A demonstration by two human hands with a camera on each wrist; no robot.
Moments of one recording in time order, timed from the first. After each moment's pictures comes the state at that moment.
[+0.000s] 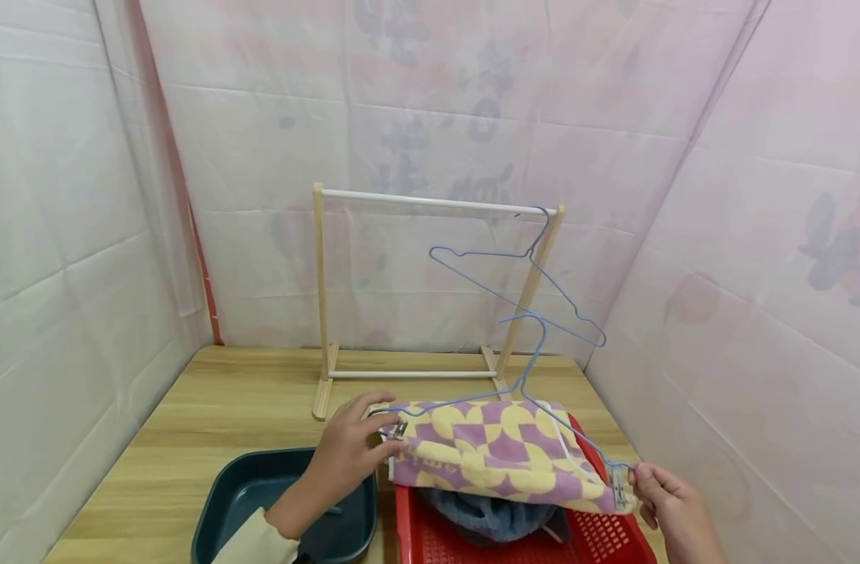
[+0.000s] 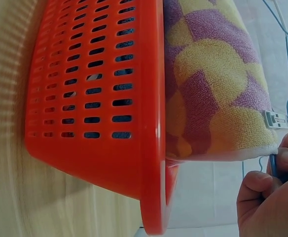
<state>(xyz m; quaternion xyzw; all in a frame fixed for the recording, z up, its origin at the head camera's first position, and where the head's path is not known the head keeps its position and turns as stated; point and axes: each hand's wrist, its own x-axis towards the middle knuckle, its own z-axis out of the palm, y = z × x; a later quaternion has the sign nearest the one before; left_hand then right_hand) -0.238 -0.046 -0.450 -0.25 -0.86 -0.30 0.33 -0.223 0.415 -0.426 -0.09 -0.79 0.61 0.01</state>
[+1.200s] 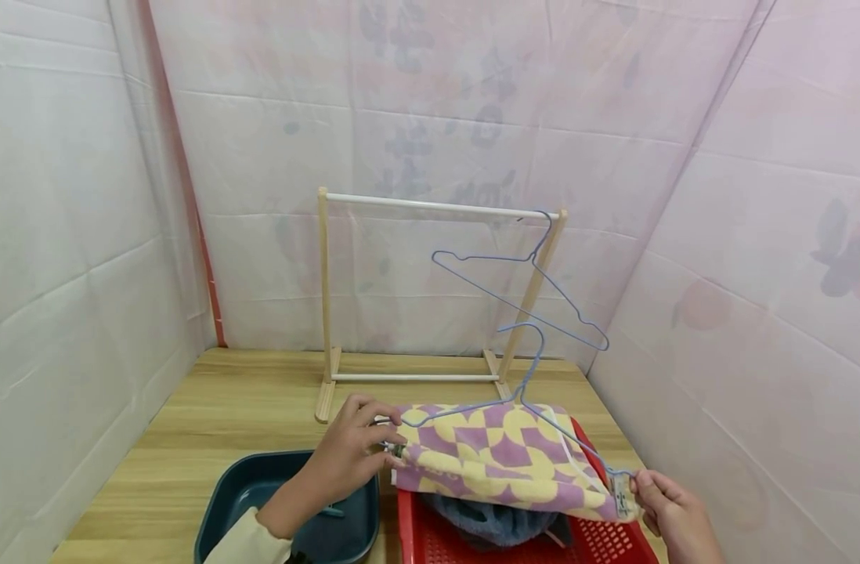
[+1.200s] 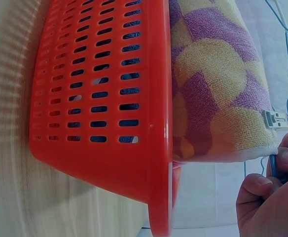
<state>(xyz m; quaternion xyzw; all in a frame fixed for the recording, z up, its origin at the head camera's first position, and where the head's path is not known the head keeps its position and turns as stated) -0.234 -0.055 -0.441 -0.34 -0.83 -0.29 0.33 -0.222 0.414 -0.426 -0.12 -0.80 0.59 -0.03</state>
